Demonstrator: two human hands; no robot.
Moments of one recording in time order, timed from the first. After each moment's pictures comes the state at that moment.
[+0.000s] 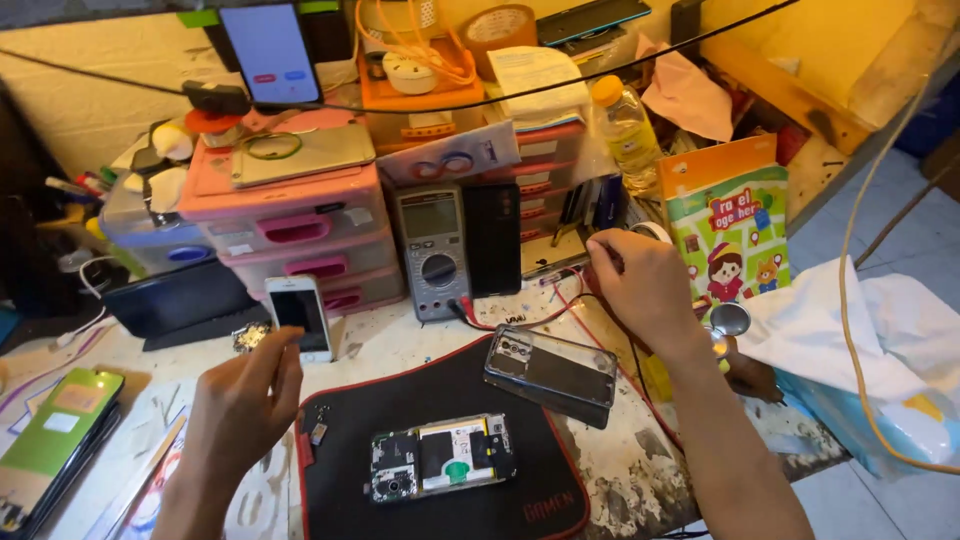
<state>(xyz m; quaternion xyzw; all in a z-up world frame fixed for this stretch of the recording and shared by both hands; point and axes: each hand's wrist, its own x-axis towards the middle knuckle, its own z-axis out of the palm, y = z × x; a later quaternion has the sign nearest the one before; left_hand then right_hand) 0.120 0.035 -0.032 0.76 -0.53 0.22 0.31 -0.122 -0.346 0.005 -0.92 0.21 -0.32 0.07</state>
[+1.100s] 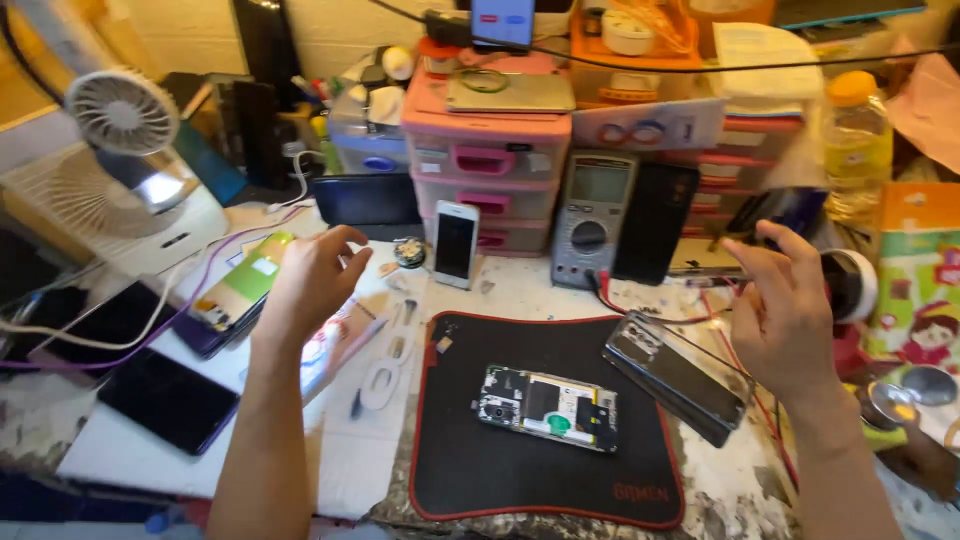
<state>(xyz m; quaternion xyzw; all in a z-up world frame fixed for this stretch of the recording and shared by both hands) 0.143 0.107 0.008 0.92 -0.27 0.04 0.29 -0.120 -0.309 -0.013 -0.90 -0.02 -0.40 0.18</state>
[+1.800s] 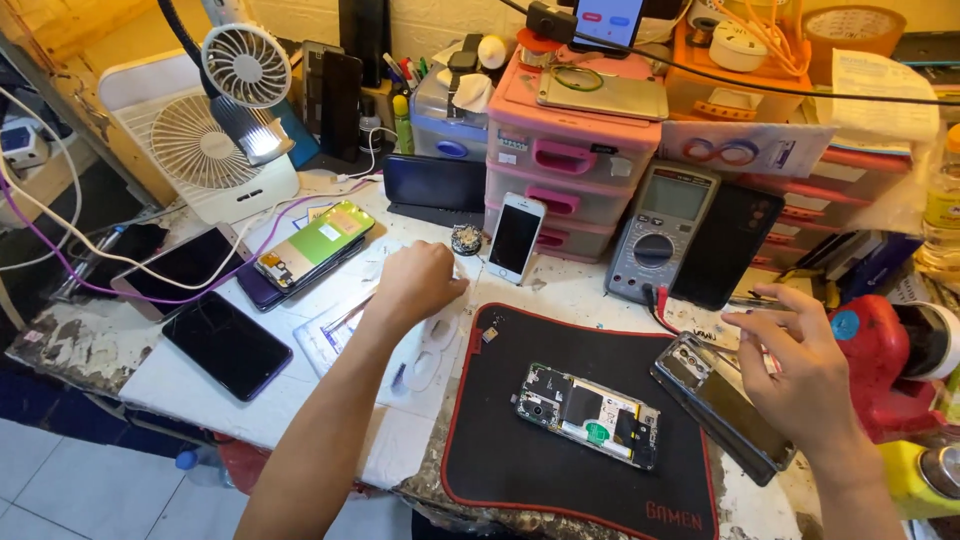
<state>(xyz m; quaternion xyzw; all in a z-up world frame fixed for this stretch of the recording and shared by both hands) 0.134 0.062 -0.026 0.97 -0.22 -0.12 0.04 -0.107 -0.298 -0.051 -0.93 -0.04 -0.34 0.14</state>
